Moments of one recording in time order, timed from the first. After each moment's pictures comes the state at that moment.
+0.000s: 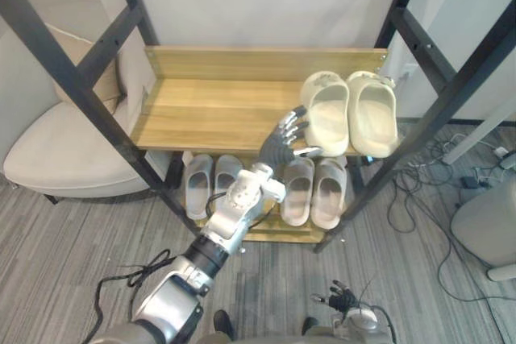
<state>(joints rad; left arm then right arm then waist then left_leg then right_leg) -0.53 0.06 -0.49 0.33 -0.42 -0.14 0.06 0.00 -0.07 -0.03 1.00 -0.02 -0.03 -0.06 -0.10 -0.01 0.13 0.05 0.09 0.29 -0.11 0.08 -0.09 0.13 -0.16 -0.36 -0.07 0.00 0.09</state>
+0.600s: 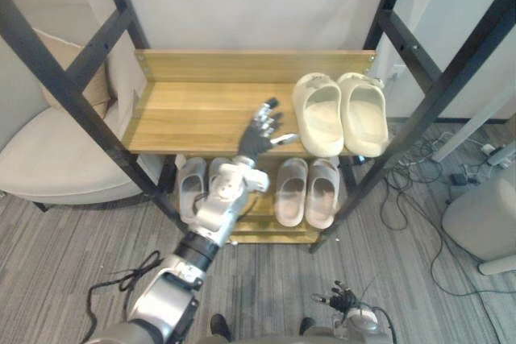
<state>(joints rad) -0.50 0.17 -0.27 0.29 -0.39 -0.14 0.08 0.01 -0.07 -0.04 1.00 -0.02 -0.03 -0.08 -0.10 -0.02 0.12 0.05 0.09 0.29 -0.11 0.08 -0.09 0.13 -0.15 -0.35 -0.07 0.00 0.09</state>
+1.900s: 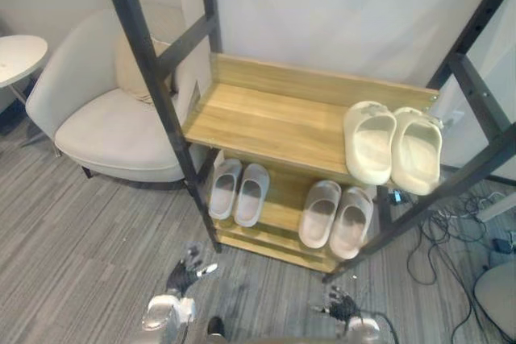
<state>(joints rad) 0.17 0.19 -0.02 0.69 -0.15 -0.12 -0.04 0.09 -0.10 0.00 0.96 -0.08 -0.07 -0.04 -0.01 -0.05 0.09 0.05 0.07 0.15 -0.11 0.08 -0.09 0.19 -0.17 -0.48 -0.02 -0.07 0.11</state>
